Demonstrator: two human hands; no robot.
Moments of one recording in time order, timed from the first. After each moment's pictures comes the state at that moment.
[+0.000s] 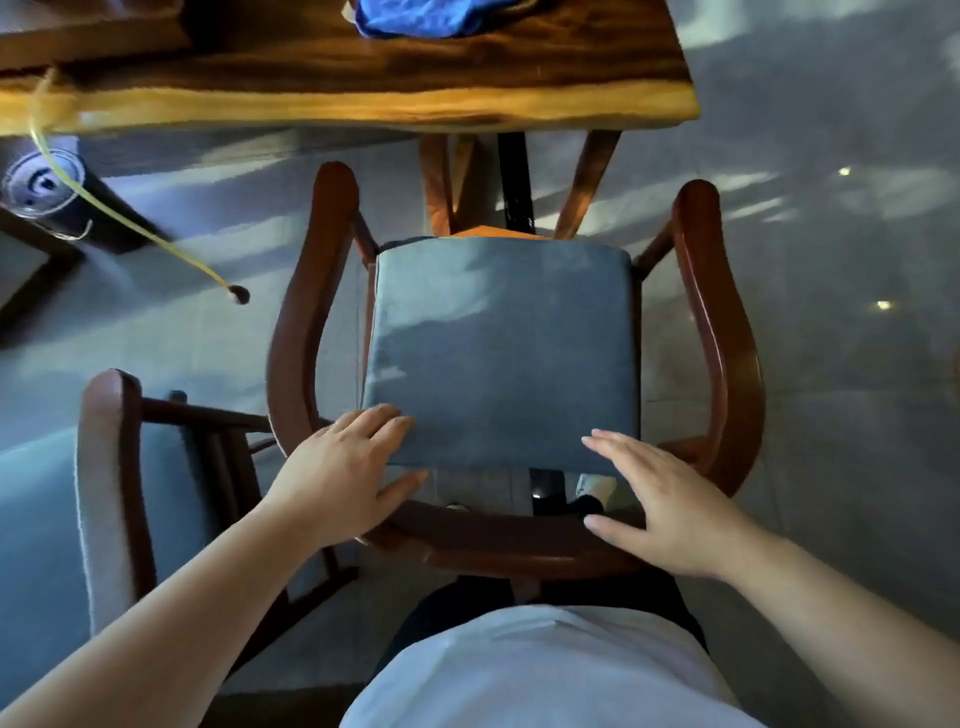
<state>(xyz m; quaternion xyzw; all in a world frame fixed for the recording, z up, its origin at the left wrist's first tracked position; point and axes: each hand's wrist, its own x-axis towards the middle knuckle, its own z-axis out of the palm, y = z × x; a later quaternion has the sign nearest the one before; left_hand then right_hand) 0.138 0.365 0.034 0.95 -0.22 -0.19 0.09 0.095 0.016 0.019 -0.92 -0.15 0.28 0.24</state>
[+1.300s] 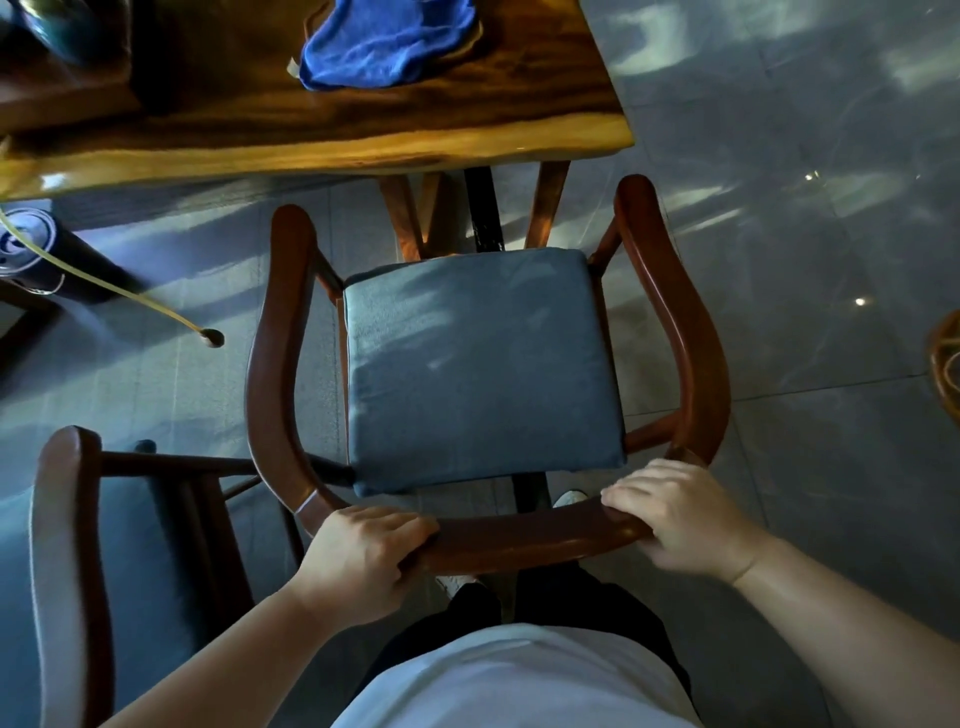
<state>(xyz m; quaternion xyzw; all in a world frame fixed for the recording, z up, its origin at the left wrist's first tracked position) 0.107 0.312 0.015 0.91 -0.33 -0.16 0.20 0.100 -0.058 -0.007 -0.93 -0.32 0.10 0.18</state>
